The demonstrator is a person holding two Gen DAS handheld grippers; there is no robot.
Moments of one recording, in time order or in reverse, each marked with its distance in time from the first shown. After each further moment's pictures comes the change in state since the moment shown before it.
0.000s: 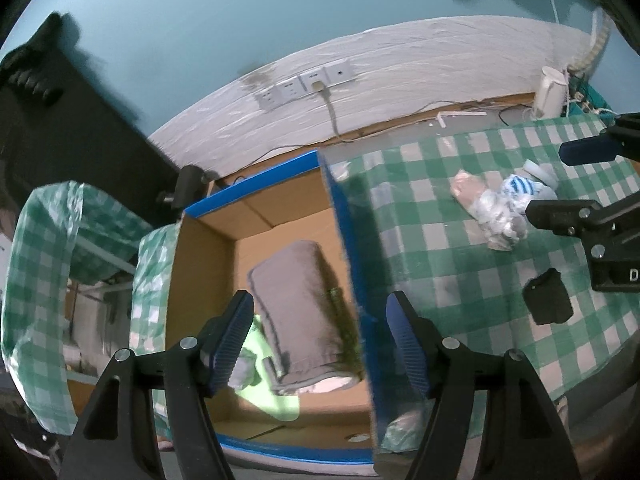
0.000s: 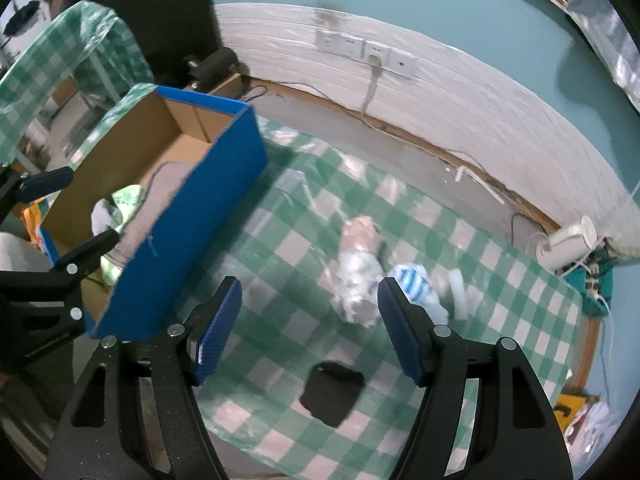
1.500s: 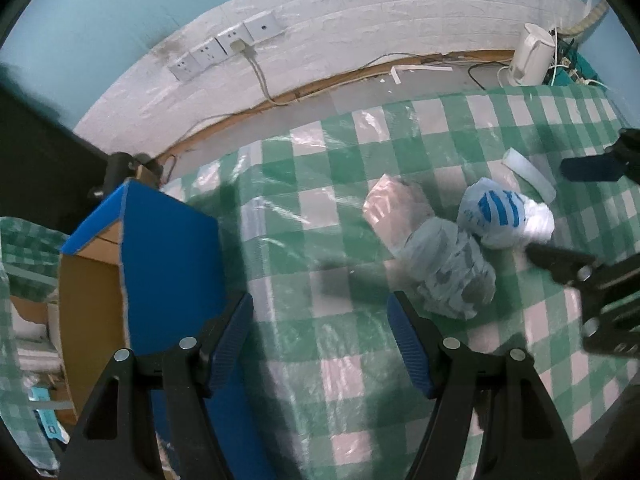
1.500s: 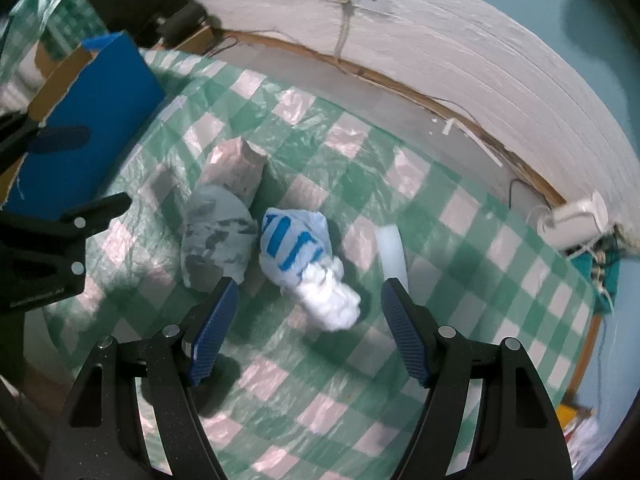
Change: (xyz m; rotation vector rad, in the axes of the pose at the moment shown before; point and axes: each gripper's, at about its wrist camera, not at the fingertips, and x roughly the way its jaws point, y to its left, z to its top) left arm 0.107 -0.111 0.075 0.036 0.201 -0.134; right arm 0.091 -0.117 -0.029 -0.053 0.155 0.018
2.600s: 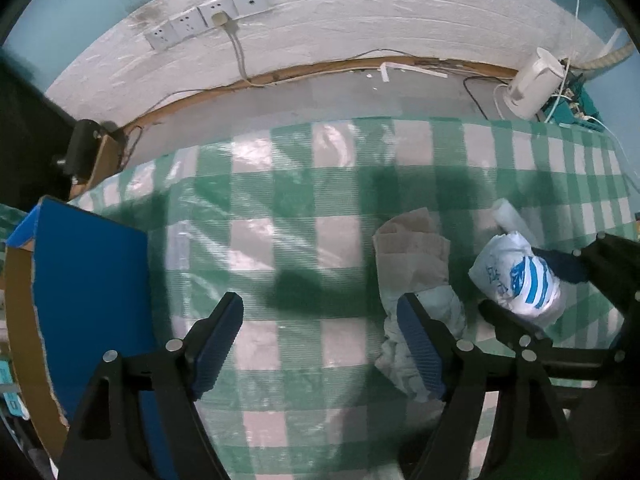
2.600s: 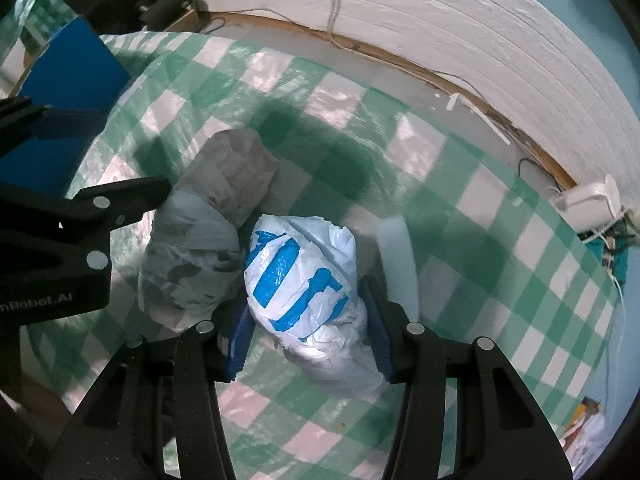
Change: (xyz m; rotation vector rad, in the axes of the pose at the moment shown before) left arm 0.036 -0.020 0.040 -0.109 0.067 -0.136; right arm 0.042 -0.015 -0.003 0.069 0.064 0.007
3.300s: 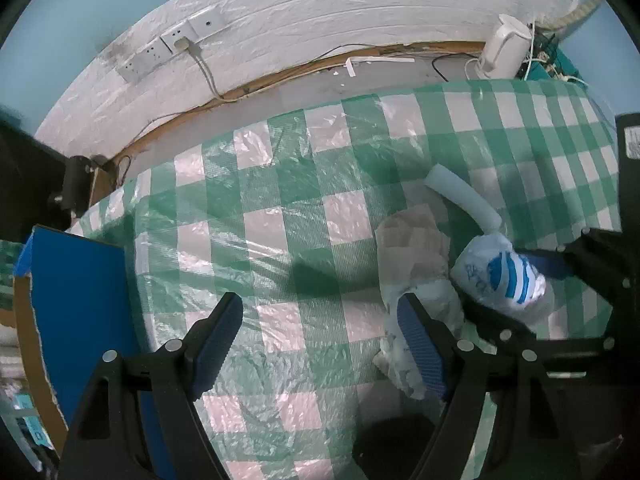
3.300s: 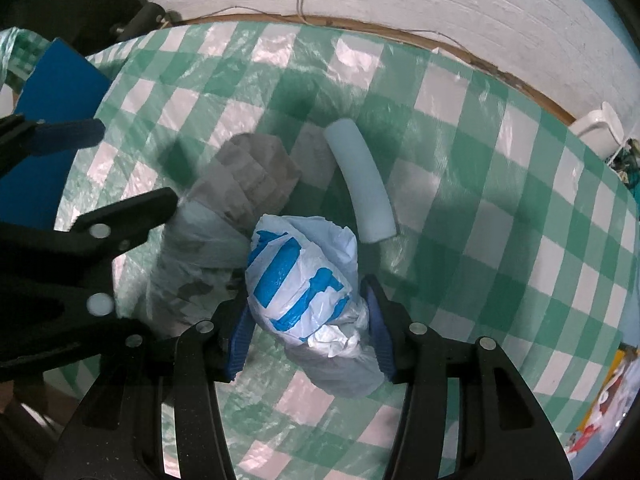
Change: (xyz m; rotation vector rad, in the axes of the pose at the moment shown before) left arm -0.012 -0.052 -0.019 0.136 -0.021 0.042; right arm 0.003 -0.030 -0.040 0.151 0.031 0.074
